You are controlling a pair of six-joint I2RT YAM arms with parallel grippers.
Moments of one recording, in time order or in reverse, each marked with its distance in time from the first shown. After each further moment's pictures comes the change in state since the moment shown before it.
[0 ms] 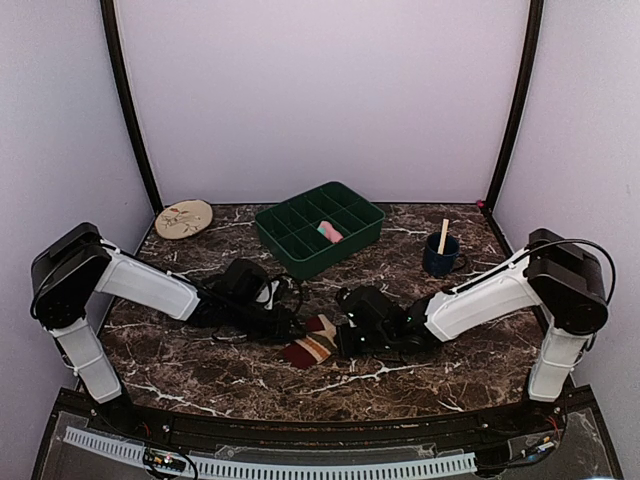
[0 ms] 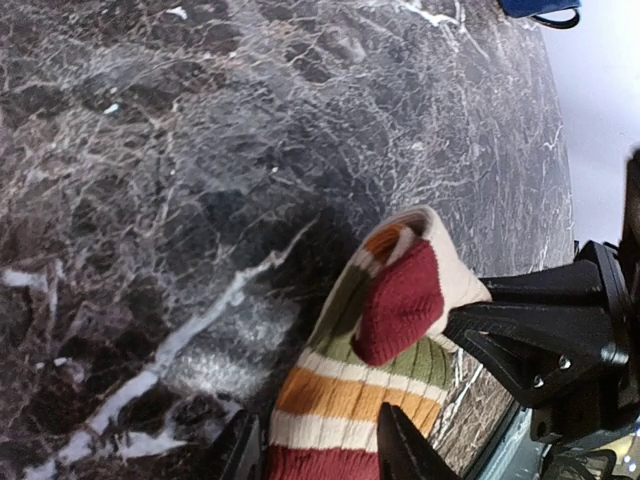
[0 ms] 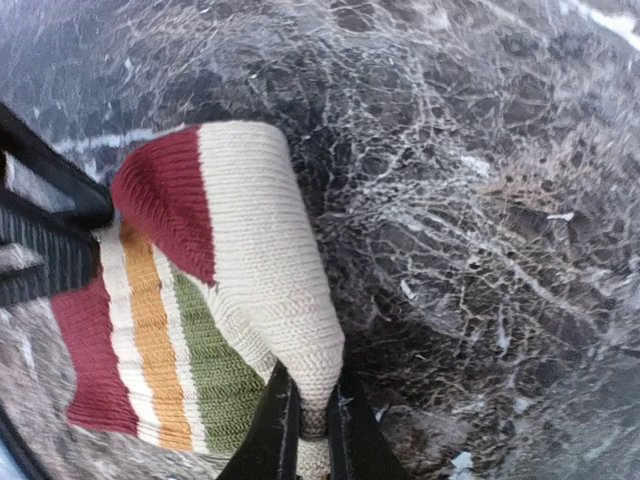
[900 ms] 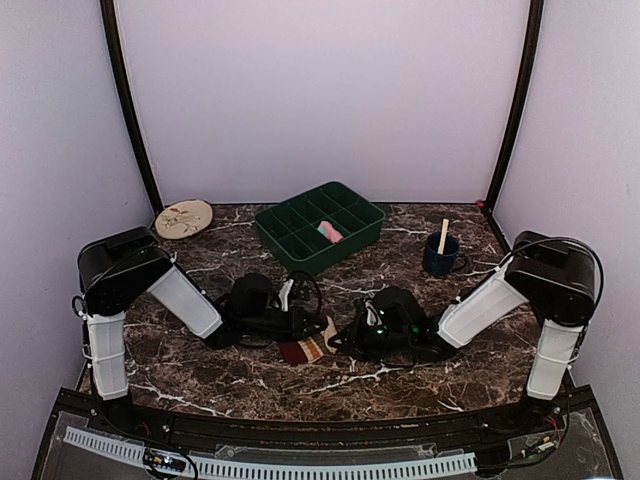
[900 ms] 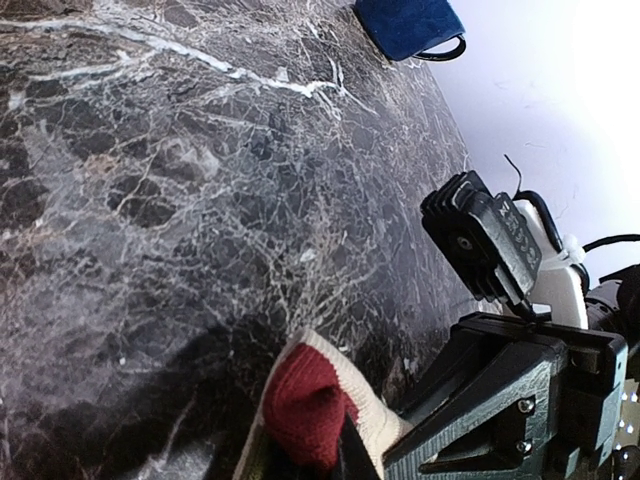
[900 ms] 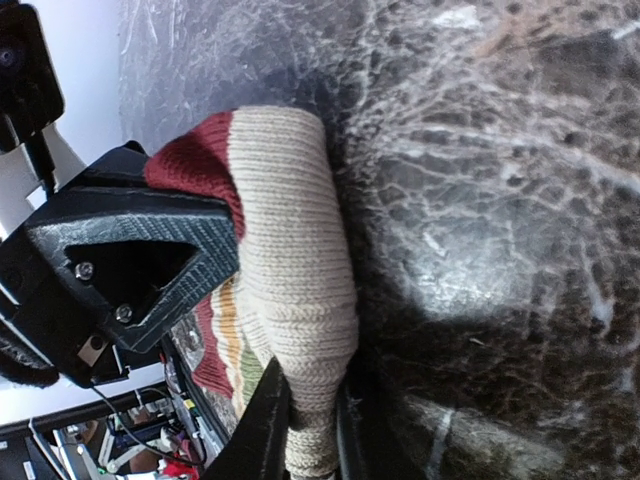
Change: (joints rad) left arm -0.023 0.281 -0.033 0.655 0.056 -0.028; right arm -0.114 0.055 -0.223 0.534 -0.393 0.553
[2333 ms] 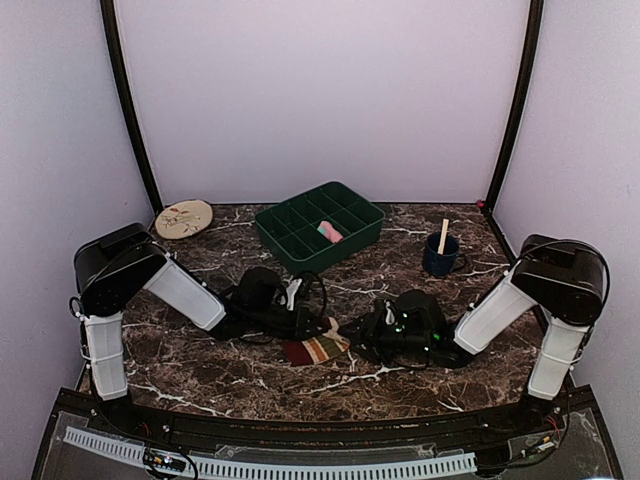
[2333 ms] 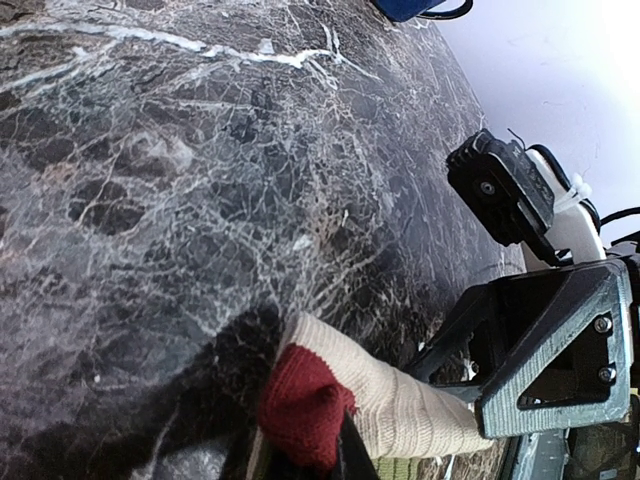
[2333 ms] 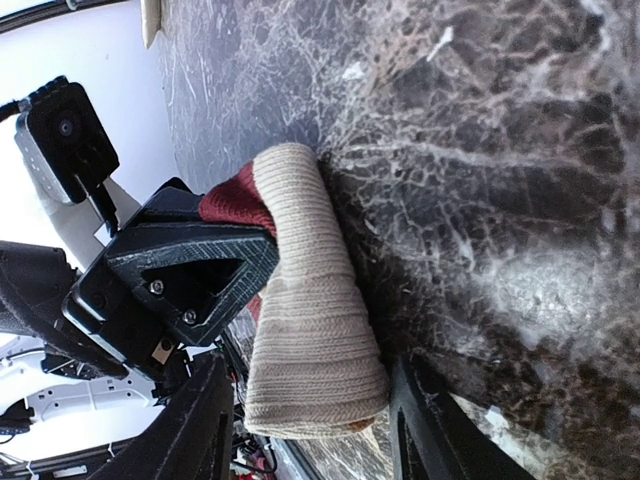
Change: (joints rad) left arm 0.000 -0.025 0.082 -0.215 0.021 0.132; right arm -0.045 -0.053 -0.151 0.211 0.011 0.190
